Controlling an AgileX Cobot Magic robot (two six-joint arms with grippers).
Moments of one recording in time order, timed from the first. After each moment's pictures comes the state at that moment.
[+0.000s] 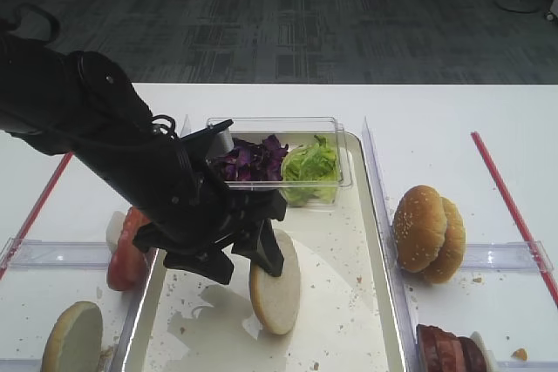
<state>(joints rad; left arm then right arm) -0.51 1.77 -0.99 -0.78 0.76 0.23 -0.14 -0.02 -0.48 0.19 1.13 -0.14</state>
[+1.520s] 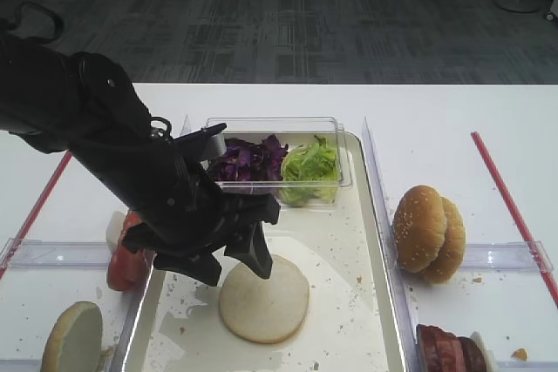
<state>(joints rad) -0.51 1.77 -0.99 -0.69 0.74 0.13 -0.14 -0.02 -0.48 0.19 1.13 -0.14</state>
